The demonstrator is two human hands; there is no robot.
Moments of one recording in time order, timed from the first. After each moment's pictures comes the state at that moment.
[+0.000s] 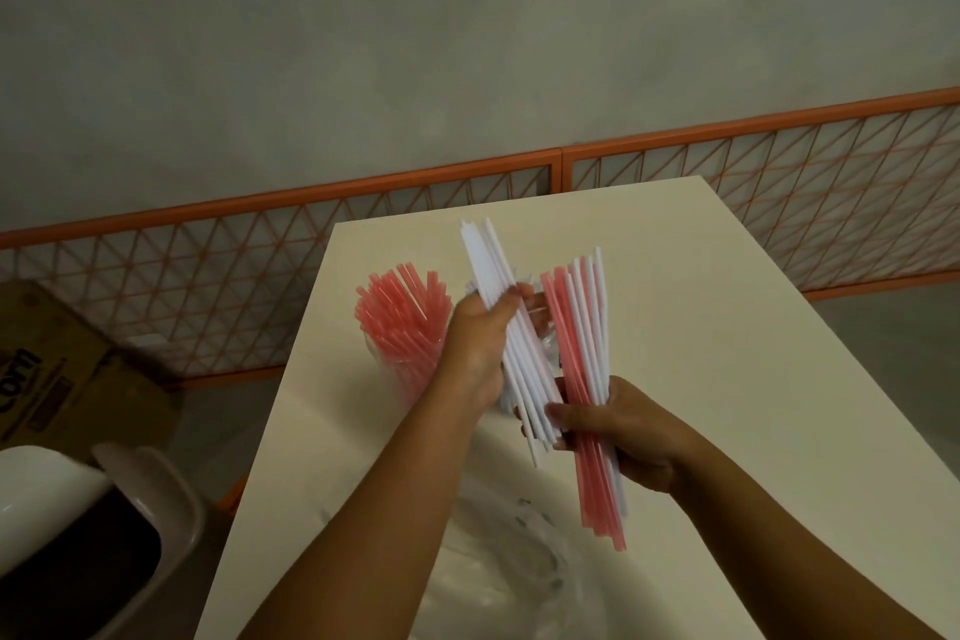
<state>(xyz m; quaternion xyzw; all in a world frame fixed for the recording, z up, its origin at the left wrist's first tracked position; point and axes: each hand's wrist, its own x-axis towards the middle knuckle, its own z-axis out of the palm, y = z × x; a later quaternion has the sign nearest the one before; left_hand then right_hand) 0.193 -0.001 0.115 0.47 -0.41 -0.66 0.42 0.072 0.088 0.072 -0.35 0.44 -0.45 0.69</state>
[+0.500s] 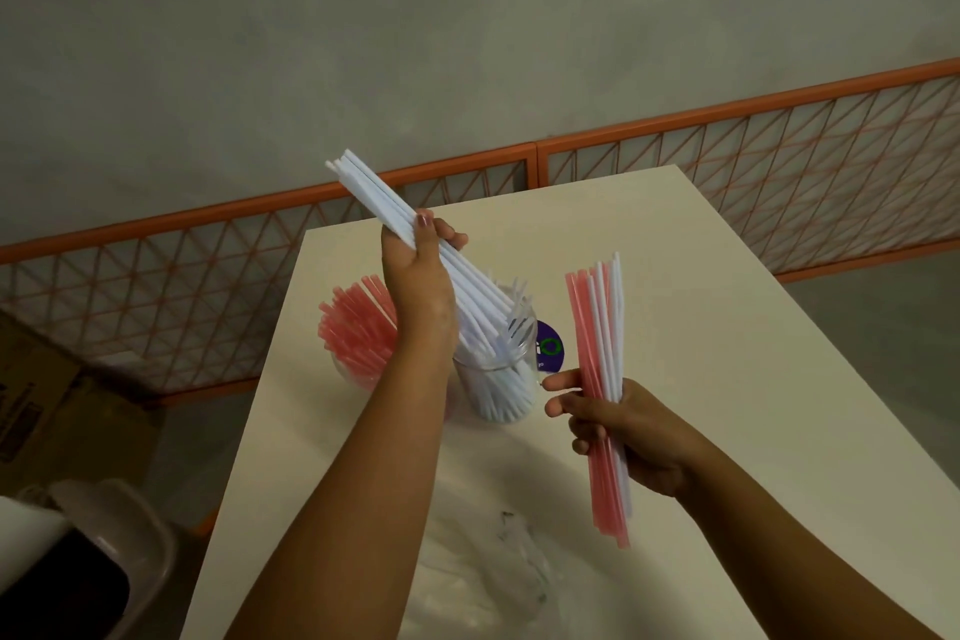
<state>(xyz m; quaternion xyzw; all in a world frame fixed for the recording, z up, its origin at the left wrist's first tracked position) 0.178 -0.052 0.136 0.44 -0.42 -0.49 0.63 0.048 0.088 0.063 -0.28 0.45 -0.50 0.69</state>
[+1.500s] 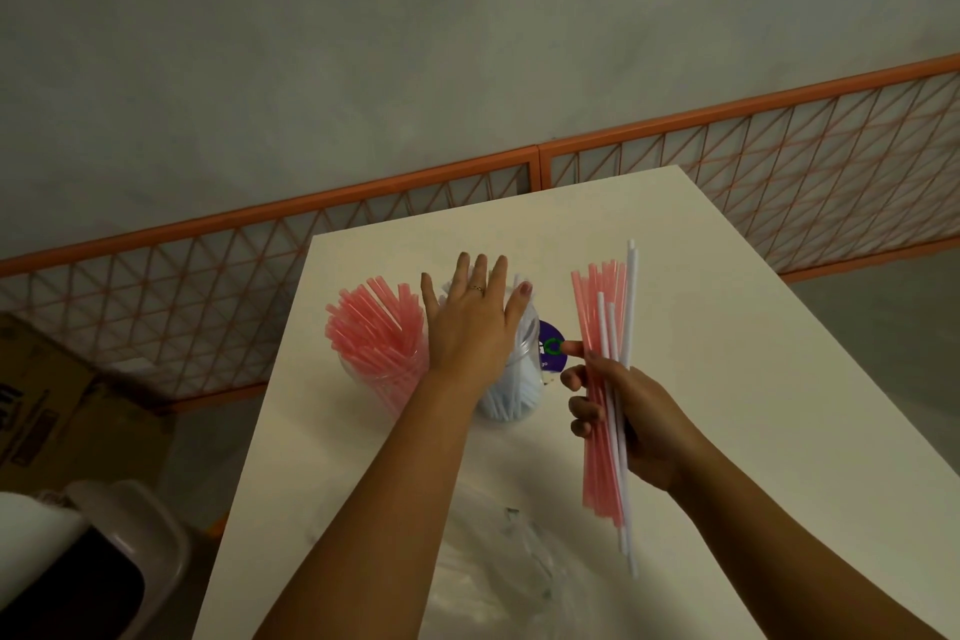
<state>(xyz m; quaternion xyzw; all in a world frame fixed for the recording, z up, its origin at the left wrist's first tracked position) 0.177 -0.039 0.090 0.52 -0.85 0.01 0.02 0.054 0.085 0.062 -0.21 0.39 -0.59 0.68</state>
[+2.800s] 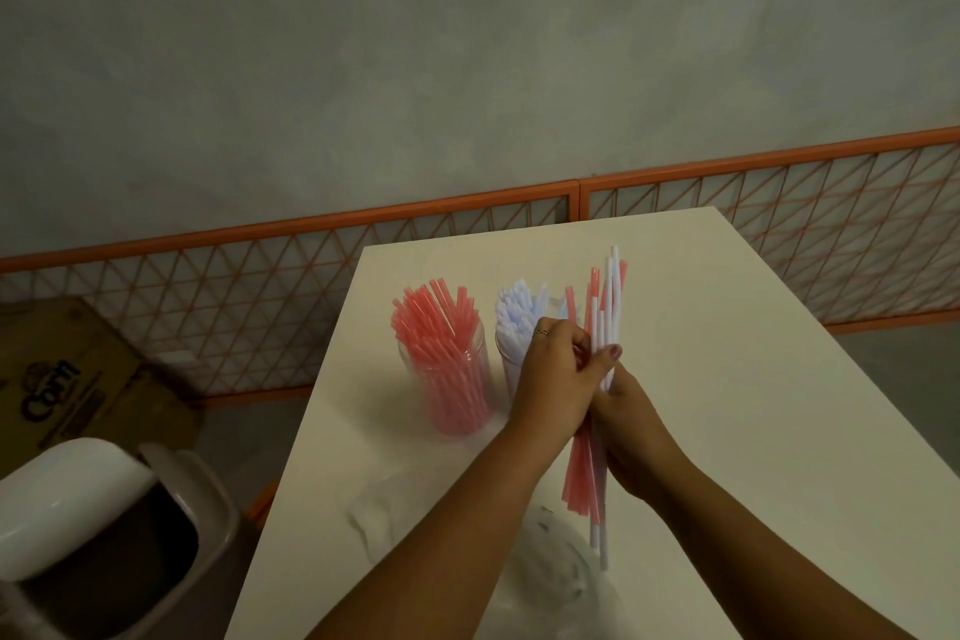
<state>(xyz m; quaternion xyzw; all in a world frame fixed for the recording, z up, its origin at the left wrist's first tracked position) 0.181 0.046 0.112 0.47 -0.75 -0.35 0.31 0.120 0.087 0.088 -0.39 0.53 -0.59 0.47</state>
